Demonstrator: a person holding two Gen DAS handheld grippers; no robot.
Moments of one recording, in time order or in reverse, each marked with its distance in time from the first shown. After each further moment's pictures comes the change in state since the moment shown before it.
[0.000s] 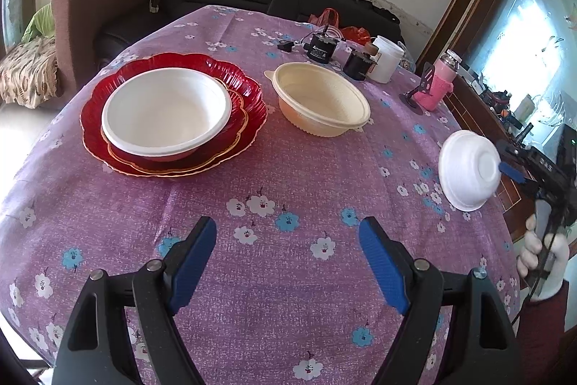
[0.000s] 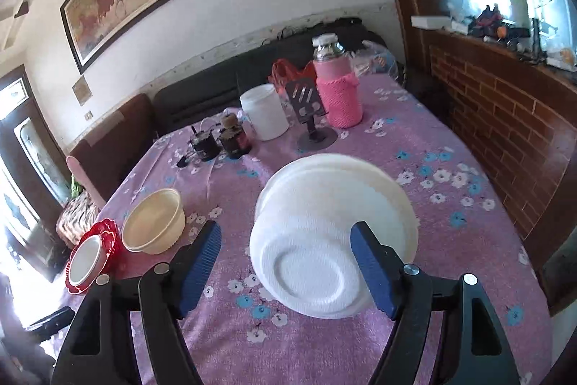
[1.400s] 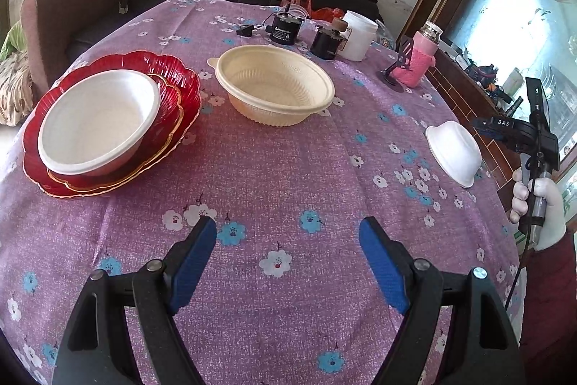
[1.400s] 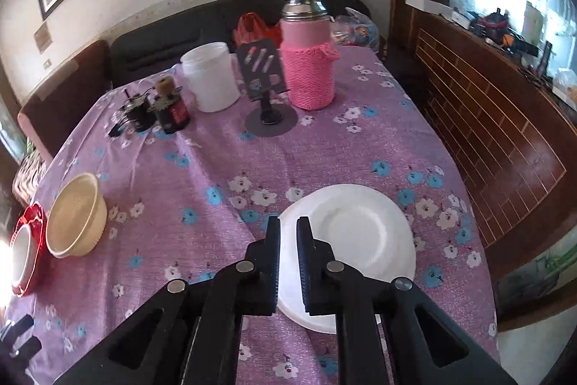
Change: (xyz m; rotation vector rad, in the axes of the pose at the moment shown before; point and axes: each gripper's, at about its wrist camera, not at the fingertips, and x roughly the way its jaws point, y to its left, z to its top) left arm 0.039 -0.041 0.005 0.084 0.055 -0.052; right arm 0.040 -0.046 0.054 -0.054 0.094 -0.306
